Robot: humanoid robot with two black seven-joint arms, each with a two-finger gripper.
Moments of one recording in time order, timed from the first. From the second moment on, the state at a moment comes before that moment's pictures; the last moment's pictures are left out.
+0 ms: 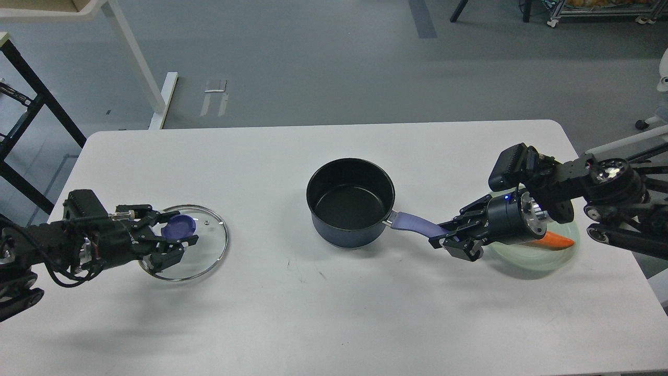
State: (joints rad) left arm -0.74 0.83 -0.01 -1.01 1.91 0.32 -0.49; right arm 1.34 -0.69 -0.44 1.31 -1.63 0.15 0.49
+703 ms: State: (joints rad) left arm -0.74 0.82 -0.02 -1.02 1.89 0.31 -0.49; right arm 1.35 -0.69 -0.44 1.31 -1.63 0.15 0.49
